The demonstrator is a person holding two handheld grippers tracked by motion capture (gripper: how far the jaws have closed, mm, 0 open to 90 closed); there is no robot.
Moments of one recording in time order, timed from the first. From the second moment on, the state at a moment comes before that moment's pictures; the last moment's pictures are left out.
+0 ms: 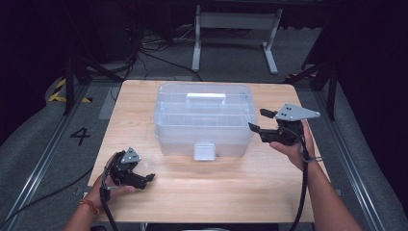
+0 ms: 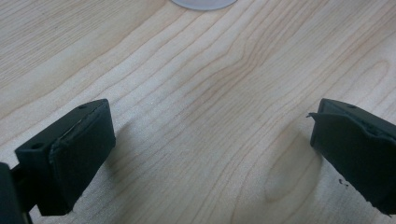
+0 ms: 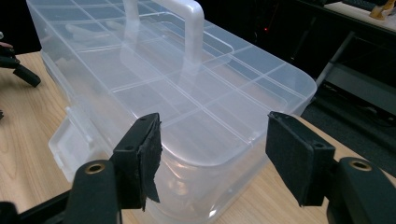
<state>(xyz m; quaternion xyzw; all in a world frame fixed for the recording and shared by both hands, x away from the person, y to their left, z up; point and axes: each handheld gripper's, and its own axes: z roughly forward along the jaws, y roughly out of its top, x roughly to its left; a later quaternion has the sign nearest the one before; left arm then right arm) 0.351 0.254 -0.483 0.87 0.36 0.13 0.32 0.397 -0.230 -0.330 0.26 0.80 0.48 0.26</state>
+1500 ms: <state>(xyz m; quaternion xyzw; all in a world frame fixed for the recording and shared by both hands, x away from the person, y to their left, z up) 0.350 0.254 -0.483 0.87 0.36 0.13 0.32 0.442 -0.174 -0.298 0.25 0.82 0.45 0.26</state>
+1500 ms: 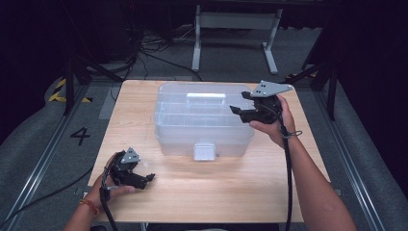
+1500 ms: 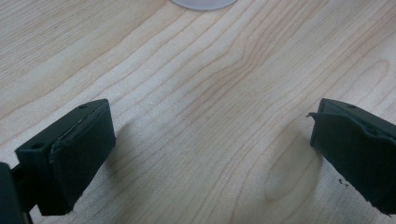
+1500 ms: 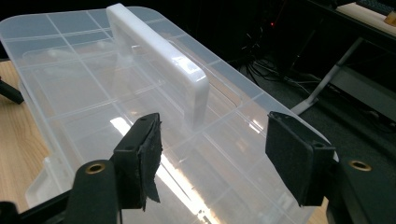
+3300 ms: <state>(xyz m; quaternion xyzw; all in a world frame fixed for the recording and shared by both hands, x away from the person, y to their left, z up) 0.349 0.256 -0.483 0.87 0.35 0.13 0.33 0.479 -0.128 -0.302 0.21 0.86 0.39 0.25</state>
